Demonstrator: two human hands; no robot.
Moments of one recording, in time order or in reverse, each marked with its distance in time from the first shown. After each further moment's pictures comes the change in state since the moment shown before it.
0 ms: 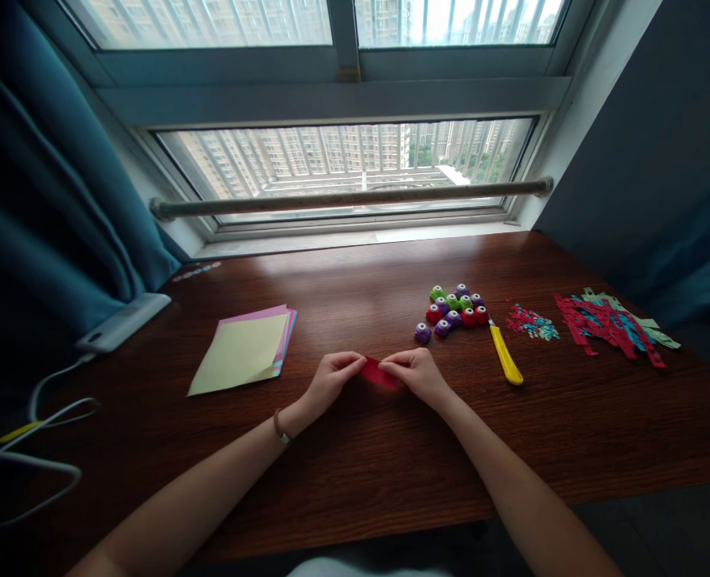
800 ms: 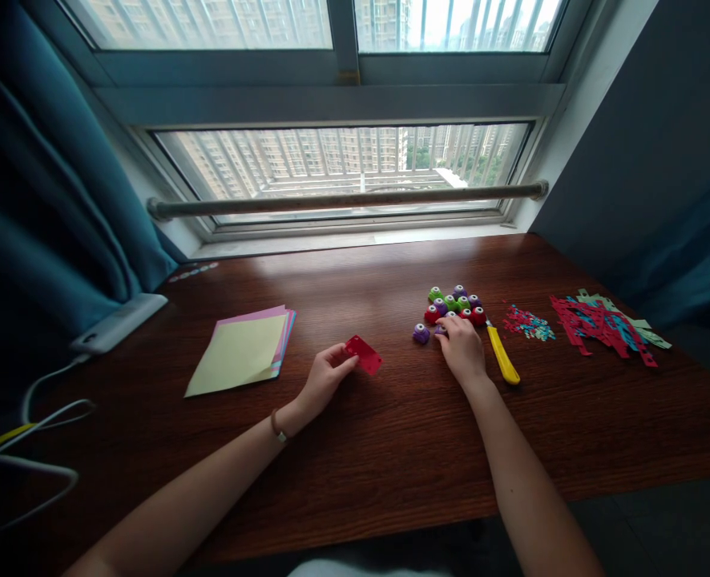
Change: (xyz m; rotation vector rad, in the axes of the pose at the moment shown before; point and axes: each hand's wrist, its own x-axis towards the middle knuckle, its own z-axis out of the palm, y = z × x) left_hand 0.001 0.000 0.000 -0.166 0.147 -0.030; right_hand 0.012 0.029 -0.083 -0.836 0.542 -0.199
